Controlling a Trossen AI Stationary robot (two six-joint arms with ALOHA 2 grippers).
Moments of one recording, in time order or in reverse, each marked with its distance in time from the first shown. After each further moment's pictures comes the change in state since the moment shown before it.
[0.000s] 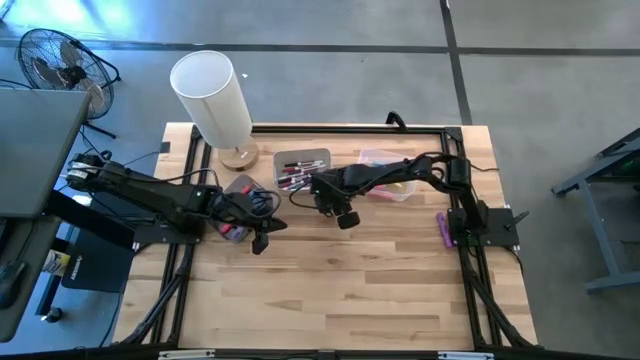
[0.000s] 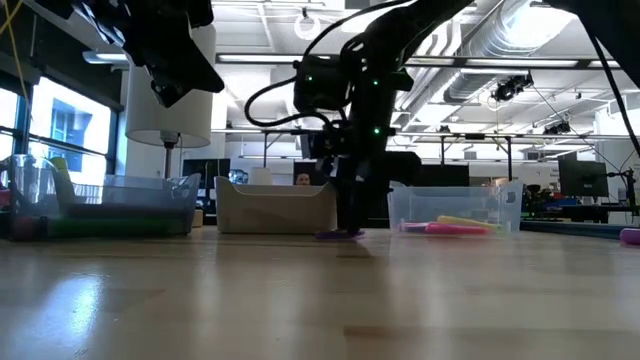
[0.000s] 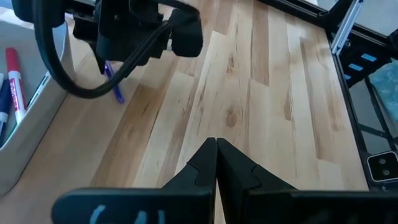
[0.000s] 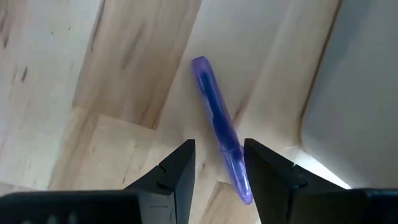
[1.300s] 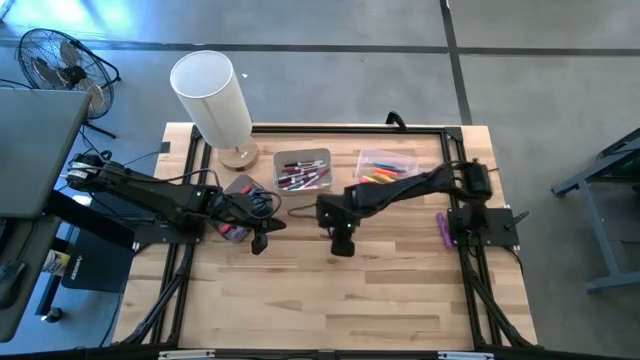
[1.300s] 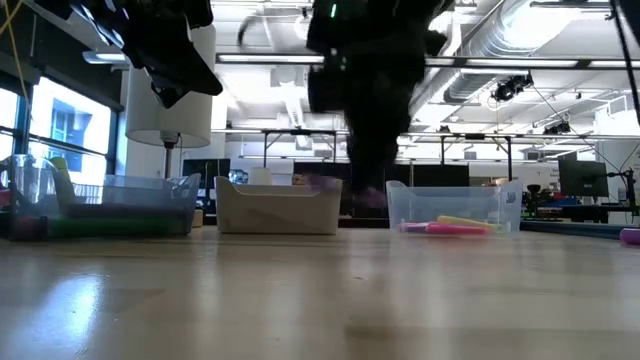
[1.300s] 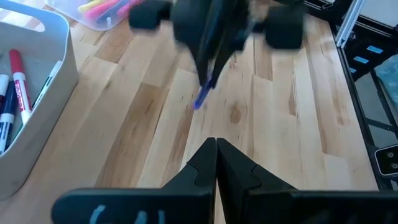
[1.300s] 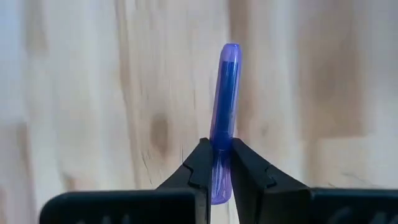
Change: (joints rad) left arm 0.000 0.000 0.000 -0.017 -0.003 0.027; right arm 0.153 -0.124 -0.115 0.070 -0.326 0.685
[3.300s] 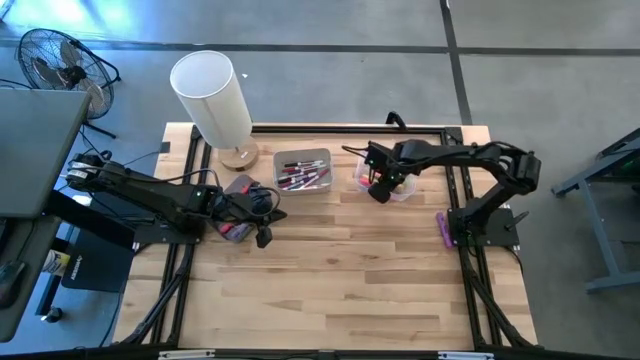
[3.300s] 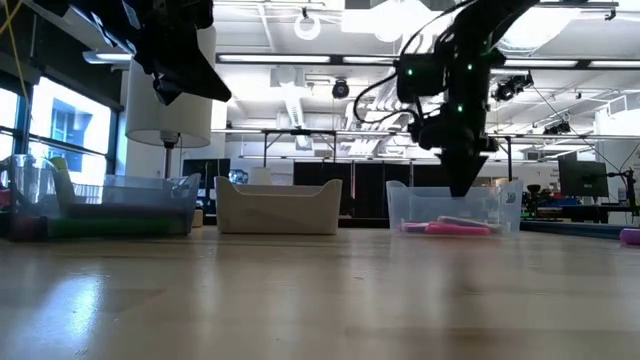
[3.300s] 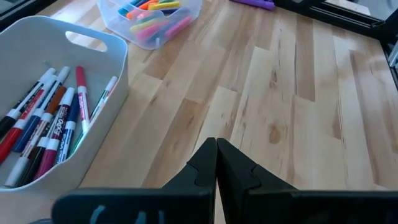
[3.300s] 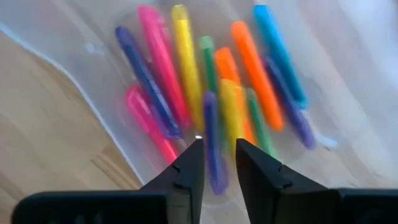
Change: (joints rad) left arm 0.000 0.000 0.000 0.001 -0.174 0.000; right arm -0.416 -0.387 -0.366 -0.194 0.410 0.123
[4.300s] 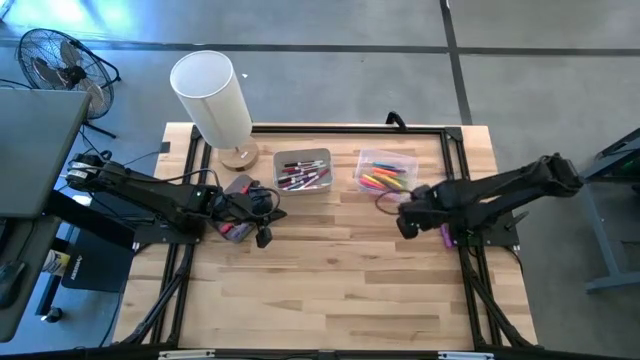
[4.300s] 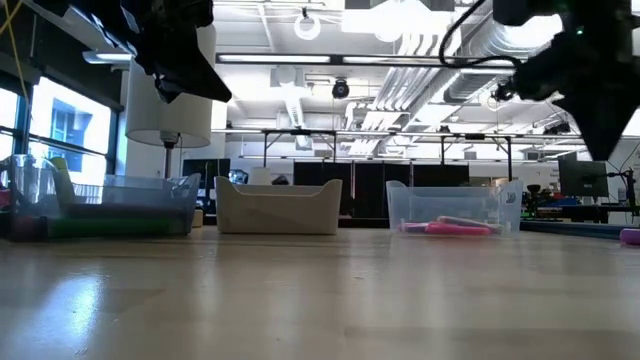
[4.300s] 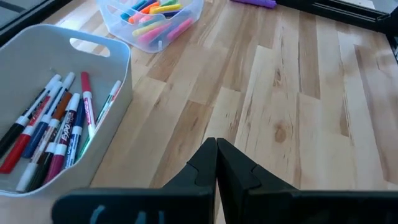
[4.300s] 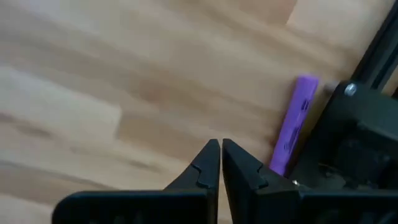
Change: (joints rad) left arm 0.000 0.000 0.000 0.000 -0.014 0.036; right arm 0.562 -0.375 -0.125 -0.439 -0.049 1.072
